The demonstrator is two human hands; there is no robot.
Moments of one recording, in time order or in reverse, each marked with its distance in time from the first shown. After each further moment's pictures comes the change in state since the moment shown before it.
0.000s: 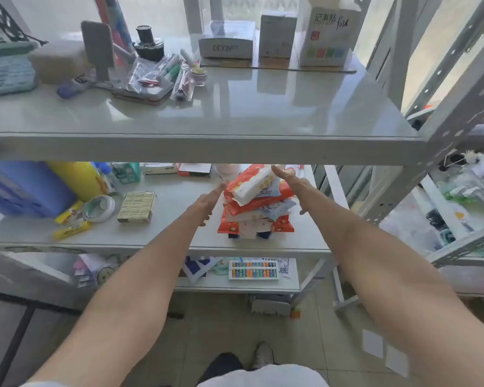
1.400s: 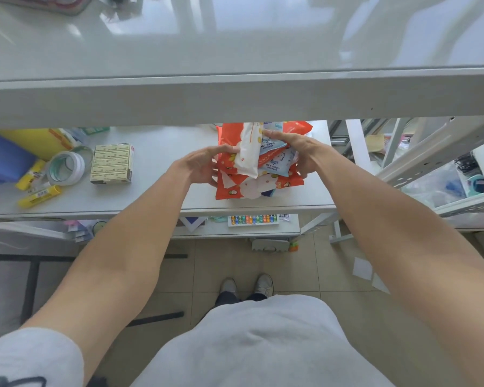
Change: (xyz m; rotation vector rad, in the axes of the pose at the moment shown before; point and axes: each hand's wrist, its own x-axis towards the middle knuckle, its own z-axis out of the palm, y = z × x) left_hand 0.098 -0.006 0.011 -0.254 -0.567 0.013; right_hand 0.074 0.027 0.016 0.054 -0.272 0.196
